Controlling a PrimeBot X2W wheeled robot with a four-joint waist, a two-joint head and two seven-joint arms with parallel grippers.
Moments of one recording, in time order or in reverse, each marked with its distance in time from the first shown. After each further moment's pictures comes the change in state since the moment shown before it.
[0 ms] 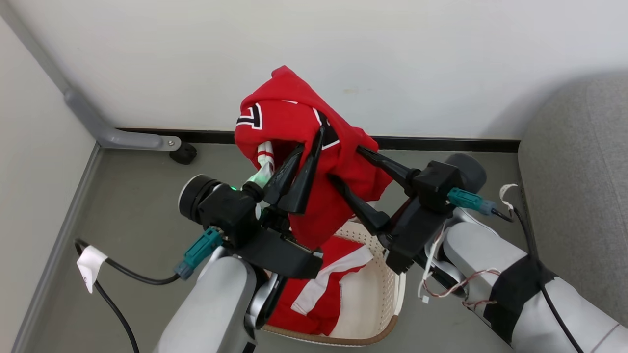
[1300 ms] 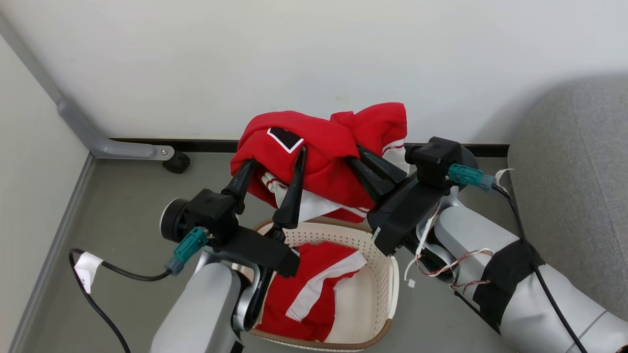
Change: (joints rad) left arm 0.018 -0.004 0.055 0.138 -0.020 0.054 -0.003; right arm -0.061 0.049 0.006 0.058 0.156 0.000 0.000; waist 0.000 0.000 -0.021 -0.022
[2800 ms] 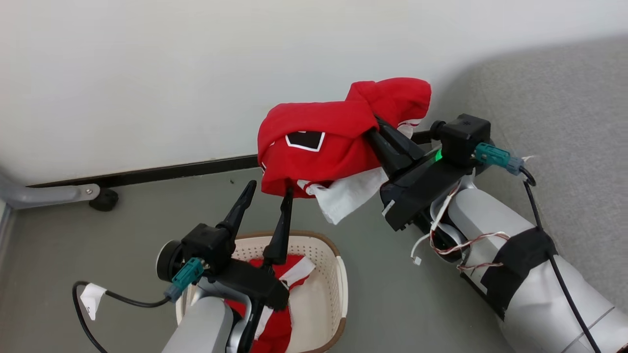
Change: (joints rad) left arm 0.103 0.000 0.048 0.069 0.016 -0.019 0.000; right arm 0.000 0.012 -0.123 -0.003 -0.002 0.000 0.000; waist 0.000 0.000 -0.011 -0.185
